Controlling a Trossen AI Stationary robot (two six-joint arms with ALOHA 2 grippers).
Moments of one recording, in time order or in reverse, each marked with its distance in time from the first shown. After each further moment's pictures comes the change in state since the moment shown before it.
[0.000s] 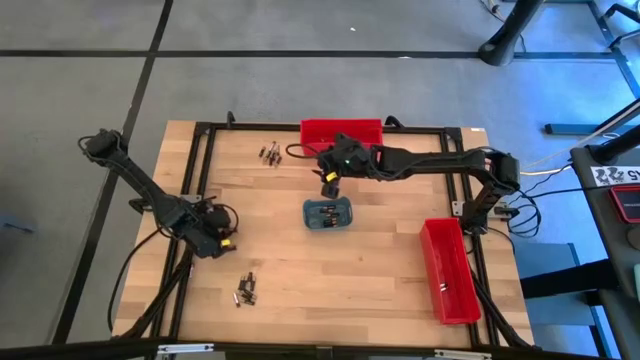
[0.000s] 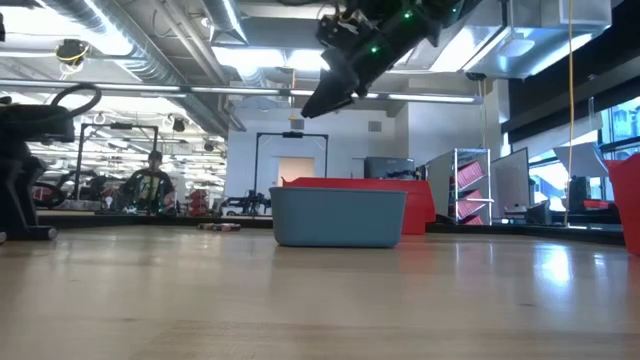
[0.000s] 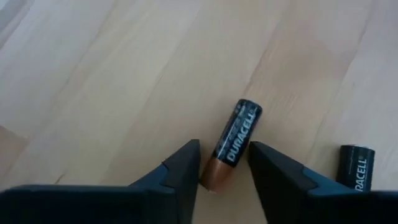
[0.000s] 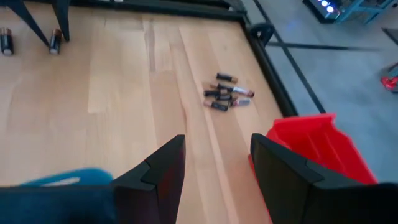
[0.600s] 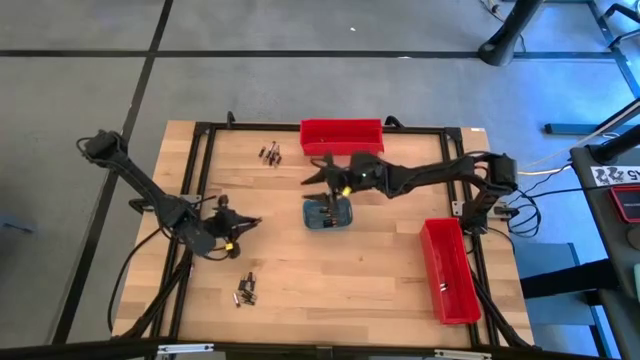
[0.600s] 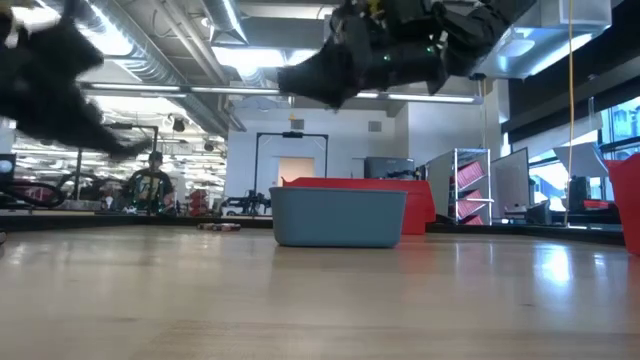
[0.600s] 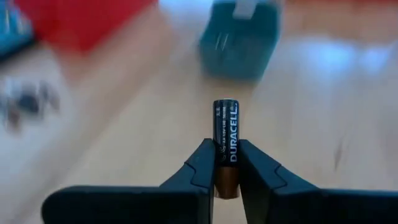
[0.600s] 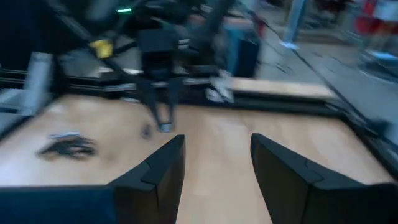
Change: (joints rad) left arm 0.019 -0.008 -0.005 0.599 -0.442 0.508; right arm 0.027 0.020 -0.311 0.767 -0.466 0.075
